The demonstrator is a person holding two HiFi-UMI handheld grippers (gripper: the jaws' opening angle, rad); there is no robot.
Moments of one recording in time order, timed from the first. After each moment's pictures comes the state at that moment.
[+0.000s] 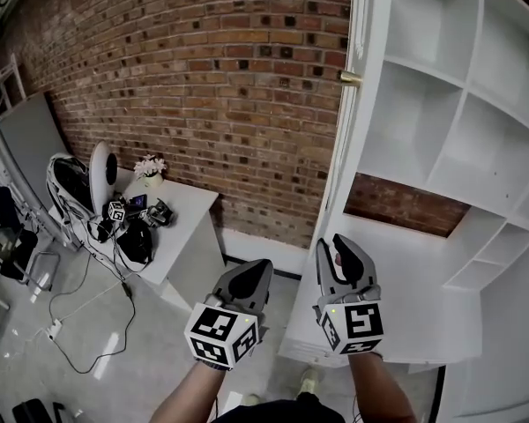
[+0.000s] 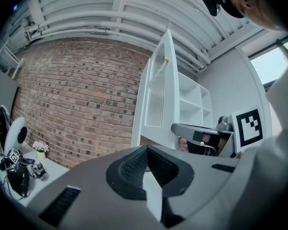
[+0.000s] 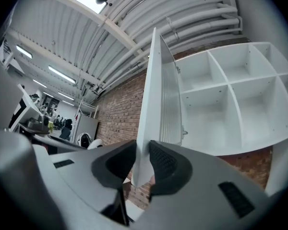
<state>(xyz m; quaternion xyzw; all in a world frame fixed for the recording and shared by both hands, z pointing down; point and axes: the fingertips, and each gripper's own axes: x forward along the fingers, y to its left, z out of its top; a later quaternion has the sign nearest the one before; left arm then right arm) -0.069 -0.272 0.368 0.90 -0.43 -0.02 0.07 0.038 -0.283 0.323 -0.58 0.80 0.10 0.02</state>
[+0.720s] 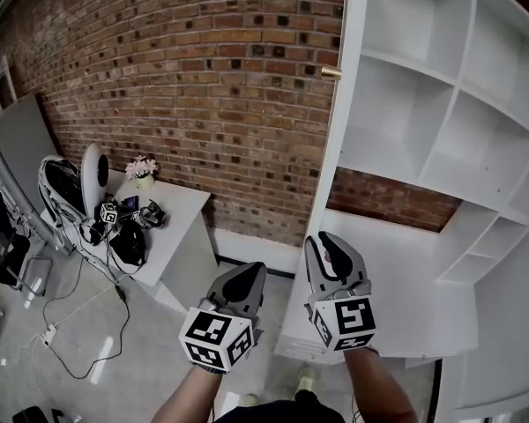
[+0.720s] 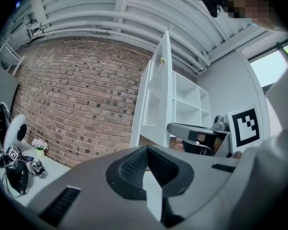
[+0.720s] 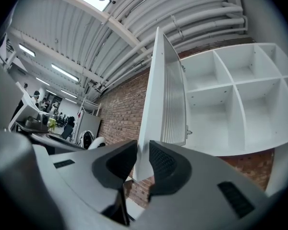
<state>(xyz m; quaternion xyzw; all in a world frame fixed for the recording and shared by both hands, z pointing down) -0.079 -0.262 0.374 0.90 -0.43 -0.02 0.08 0.018 -0.281 0.326 -0.57 0.81 0.11 0.00</state>
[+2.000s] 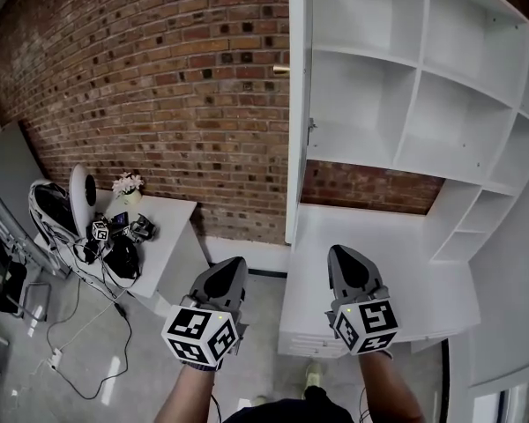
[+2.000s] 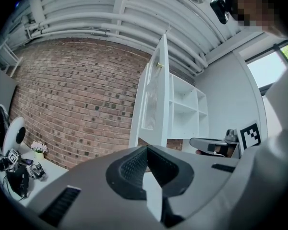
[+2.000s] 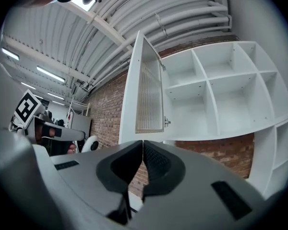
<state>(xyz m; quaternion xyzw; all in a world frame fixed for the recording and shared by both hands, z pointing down) -0.084 -0.253 0.357 0.91 -0.42 -0.03 0.07 0.091 -0.231 0.349 -0.63 0.78 0.04 0.01</state>
